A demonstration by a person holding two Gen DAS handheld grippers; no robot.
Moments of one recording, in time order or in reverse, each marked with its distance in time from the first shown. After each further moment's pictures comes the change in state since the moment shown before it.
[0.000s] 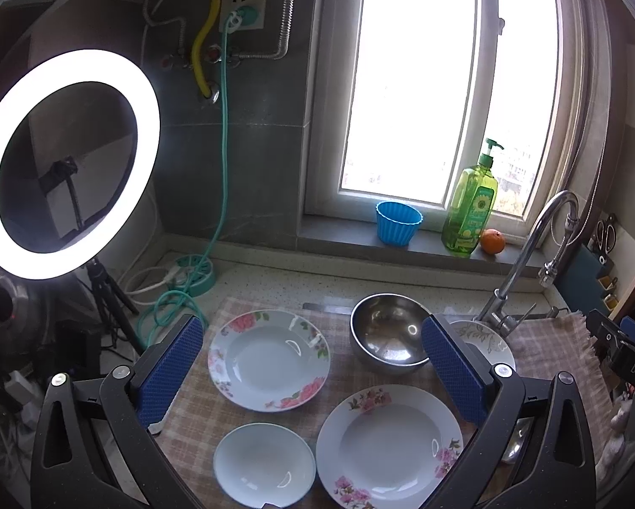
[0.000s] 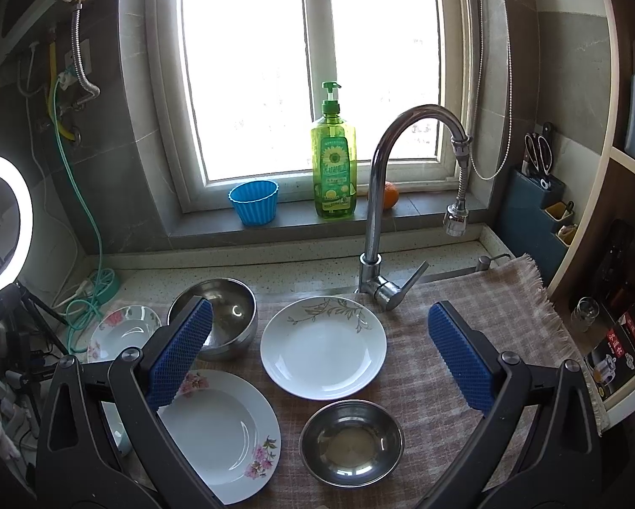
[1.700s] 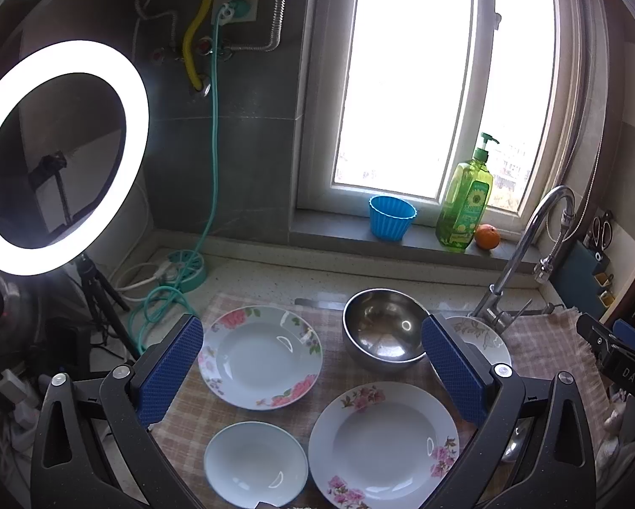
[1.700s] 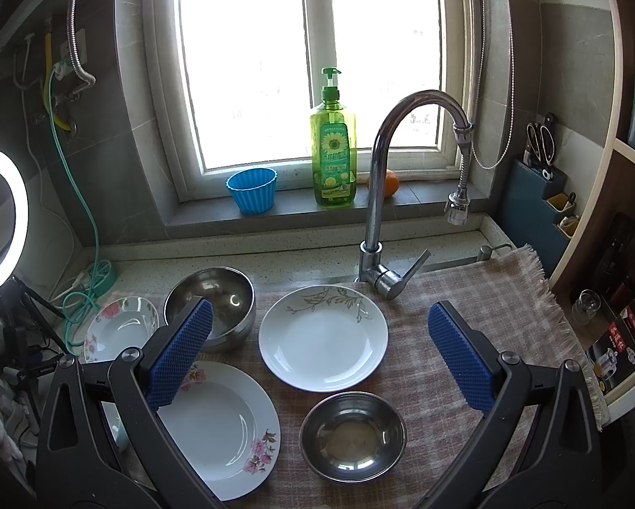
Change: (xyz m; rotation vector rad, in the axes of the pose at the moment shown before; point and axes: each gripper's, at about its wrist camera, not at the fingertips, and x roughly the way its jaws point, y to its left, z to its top) left arm 0.008 -0.005 -0.001 0.003 0.020 -0.023; right arm 0.008 -0.003 -0.012 0.003 0.022 -0.001
